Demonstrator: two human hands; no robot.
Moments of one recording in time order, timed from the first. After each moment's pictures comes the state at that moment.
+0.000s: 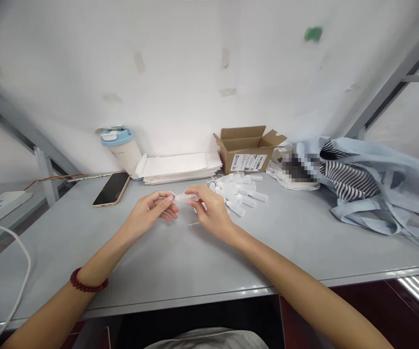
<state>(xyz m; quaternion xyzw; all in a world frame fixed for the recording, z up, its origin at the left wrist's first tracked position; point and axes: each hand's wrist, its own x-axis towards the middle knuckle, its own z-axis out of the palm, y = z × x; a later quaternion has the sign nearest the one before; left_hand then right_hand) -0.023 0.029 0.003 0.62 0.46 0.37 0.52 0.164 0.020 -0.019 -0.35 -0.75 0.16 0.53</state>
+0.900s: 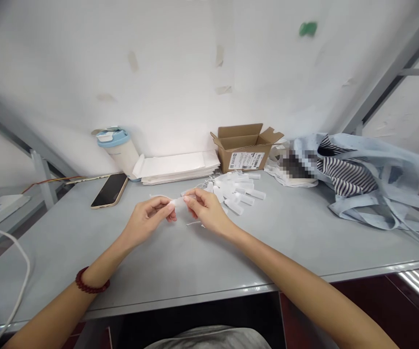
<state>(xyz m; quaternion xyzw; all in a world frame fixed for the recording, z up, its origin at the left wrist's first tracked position) -0.019 0.020 0.001 0.73 0.41 0.37 0.41 0.162 0.019 -0.009 -0.41 -0.62 0.48 0.46</state>
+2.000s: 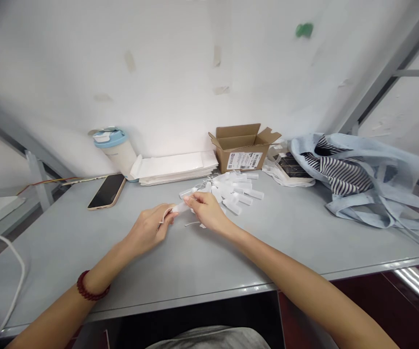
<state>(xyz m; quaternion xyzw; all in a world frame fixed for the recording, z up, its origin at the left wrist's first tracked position) -0.020 0.021 -0.021 0.89 0.36 0.28 0.02 0.162 0.020 -0.006 -0.46 -0.58 0.52 0.42</state>
